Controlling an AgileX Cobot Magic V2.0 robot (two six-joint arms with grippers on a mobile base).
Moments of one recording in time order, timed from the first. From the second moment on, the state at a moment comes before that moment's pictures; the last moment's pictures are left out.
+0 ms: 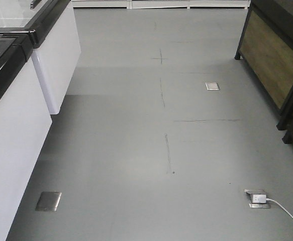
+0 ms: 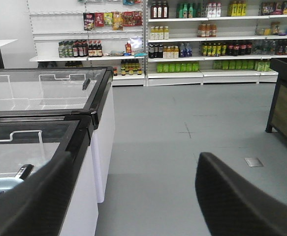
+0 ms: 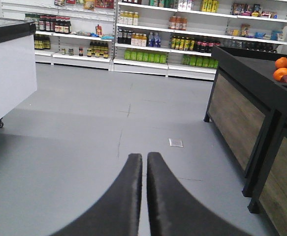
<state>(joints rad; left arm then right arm) 0.05 0.70 -0.93 -0.02 0.40 0.00 0.00 -0.01 0.03 -0.04 0.14 -0.06</state>
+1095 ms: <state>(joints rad) 0.05 0.72 -0.93 0.37 0.37 -0.31 0.00 -0.01 0.03 -0.04 0.14 -0.06</state>
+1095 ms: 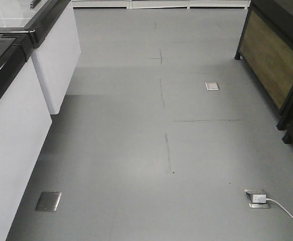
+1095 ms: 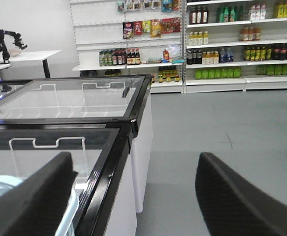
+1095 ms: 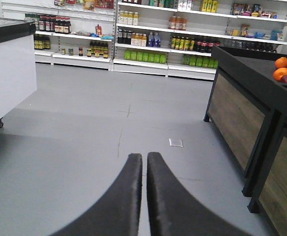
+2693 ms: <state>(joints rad) 0.58 0.83 -0.93 0.24 0.29 -0.42 0.00 -0.01 0.03 -0.04 0.14 -0.06</state>
